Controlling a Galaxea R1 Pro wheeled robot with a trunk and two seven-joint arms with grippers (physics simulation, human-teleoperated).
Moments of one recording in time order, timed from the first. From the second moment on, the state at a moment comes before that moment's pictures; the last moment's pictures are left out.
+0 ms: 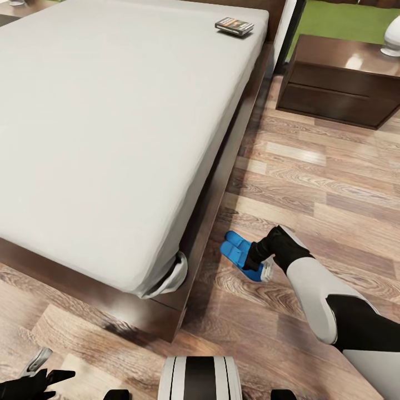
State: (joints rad) left arm -0.44 0.51 0.51 -0.34 -0.24 0.68 -1.20; right arm -1.15 0.02 -0.06 -0.40 -1.98 -0.29 -0.99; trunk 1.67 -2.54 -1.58
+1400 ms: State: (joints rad) left arm -0.44 0.51 0.51 -0.34 -0.25 0.68 -1.20; right arm -1.19 0.02 -0.06 -0.40 -1.98 -0.30 -1.00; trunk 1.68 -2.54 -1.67
